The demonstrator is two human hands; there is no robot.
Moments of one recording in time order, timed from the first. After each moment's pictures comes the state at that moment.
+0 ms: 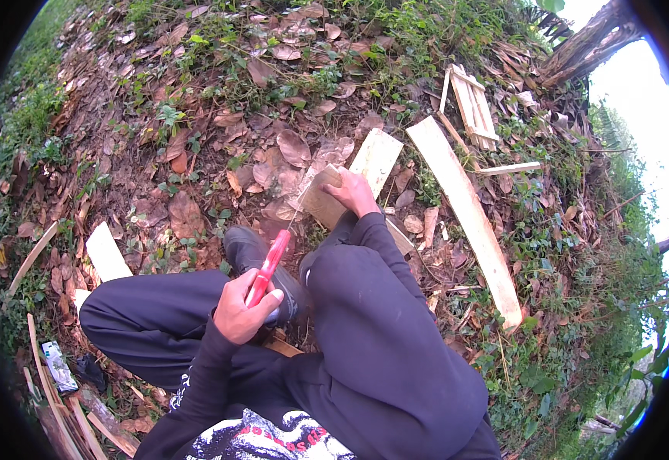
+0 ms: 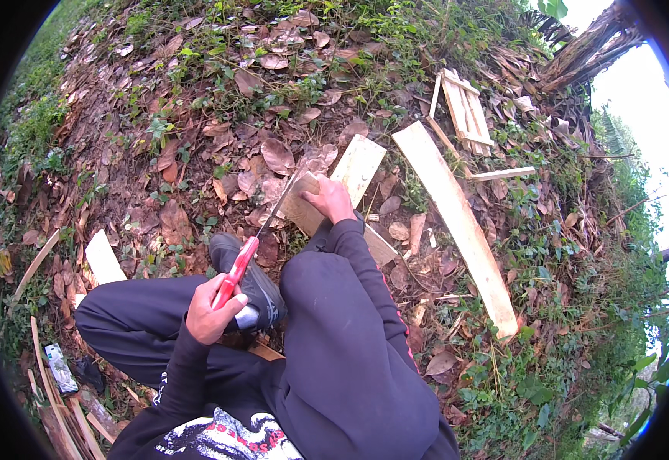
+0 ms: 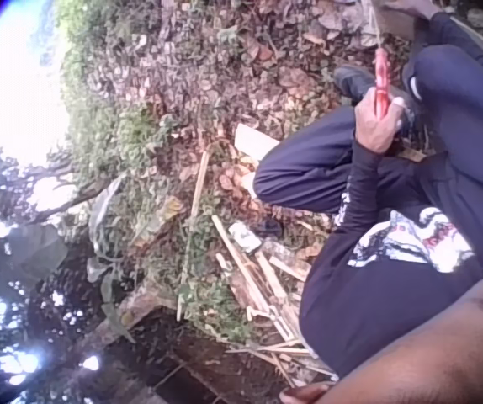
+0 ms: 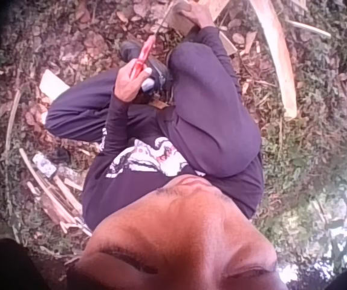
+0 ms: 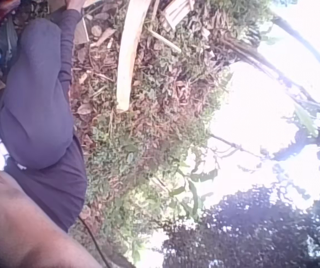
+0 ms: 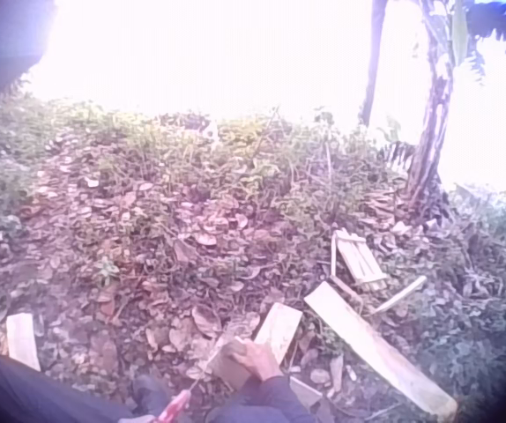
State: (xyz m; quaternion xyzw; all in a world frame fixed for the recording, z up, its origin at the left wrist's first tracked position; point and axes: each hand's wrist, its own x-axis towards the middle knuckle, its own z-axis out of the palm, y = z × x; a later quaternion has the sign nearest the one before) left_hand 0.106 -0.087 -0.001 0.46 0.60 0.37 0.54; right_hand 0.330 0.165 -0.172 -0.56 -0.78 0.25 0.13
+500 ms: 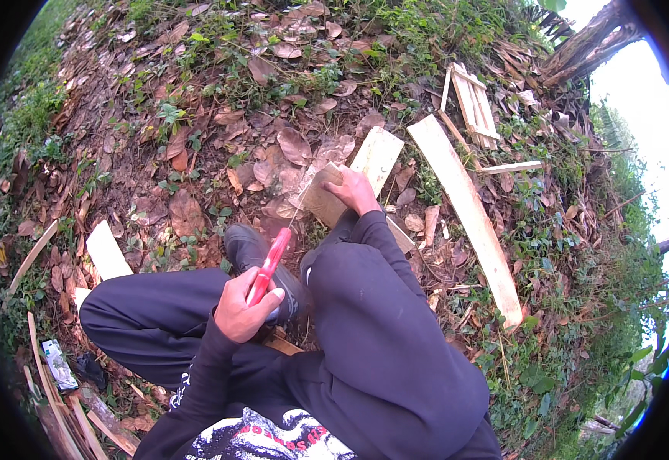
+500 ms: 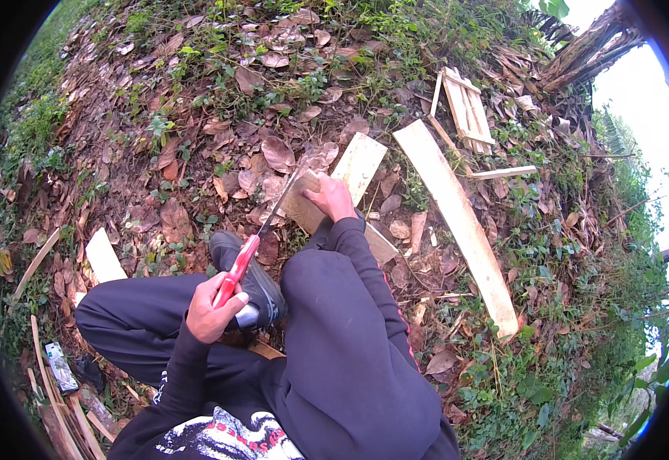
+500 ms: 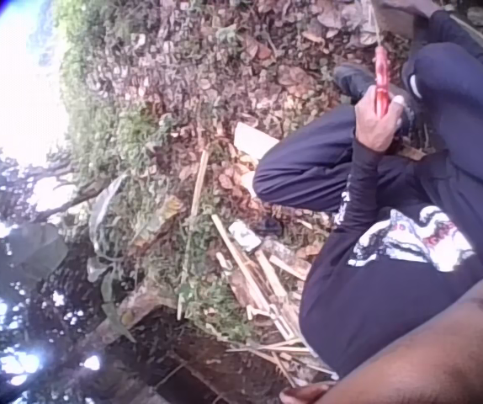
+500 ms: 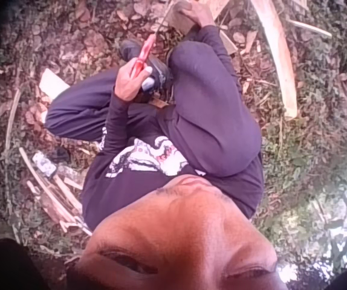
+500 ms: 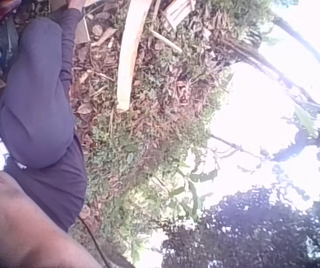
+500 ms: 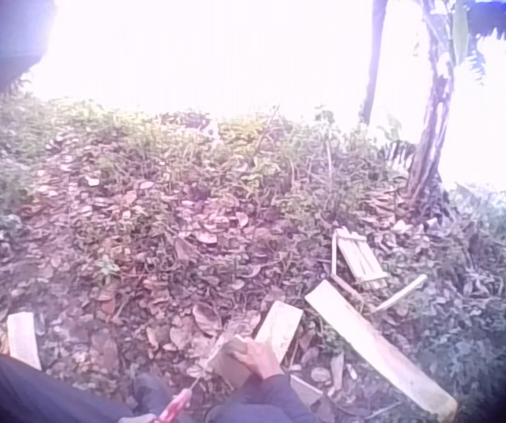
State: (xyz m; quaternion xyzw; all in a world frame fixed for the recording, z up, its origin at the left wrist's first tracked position) left_hand 0.108 -0.088 0.002 0.43 0.60 0.36 0.58; right_hand 0.330 0.165 -0.173 -0.56 -0.78 0.26 0.11
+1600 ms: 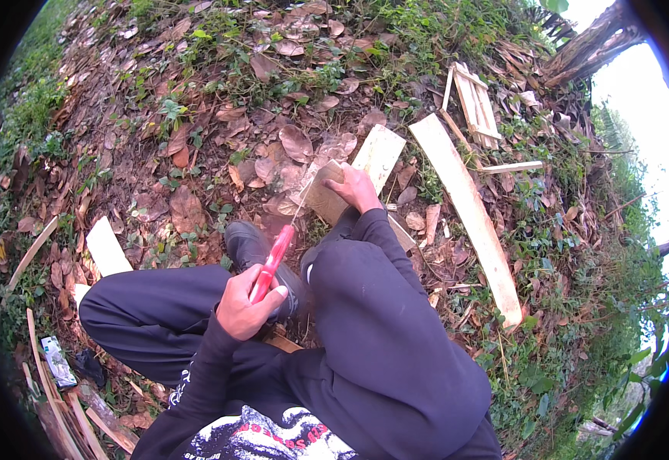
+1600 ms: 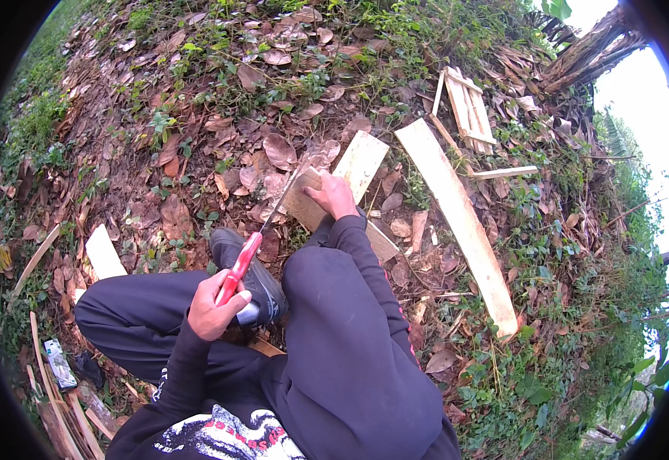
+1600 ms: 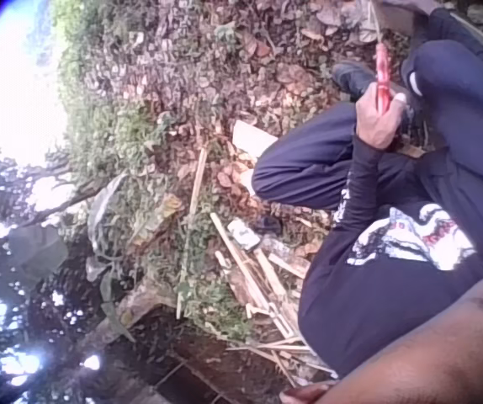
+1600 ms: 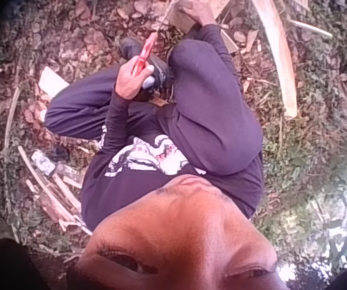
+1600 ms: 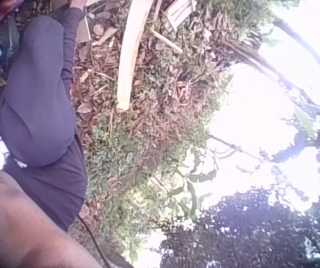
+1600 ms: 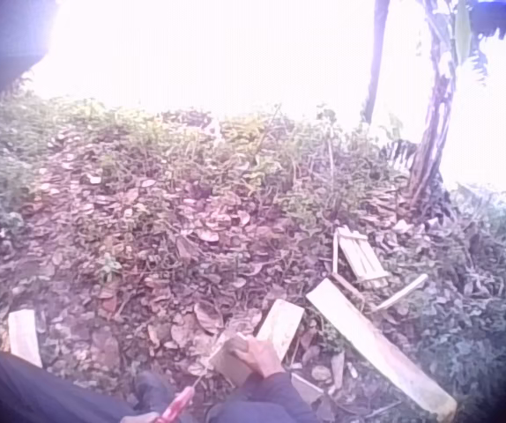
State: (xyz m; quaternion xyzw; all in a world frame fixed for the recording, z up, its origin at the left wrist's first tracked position) left_hand 0.107 -0.090 0.000 0.45 0.58 0.36 0.57; right_hand 0.329 0.163 -0.176 -0.57 -0.77 0.27 0.11
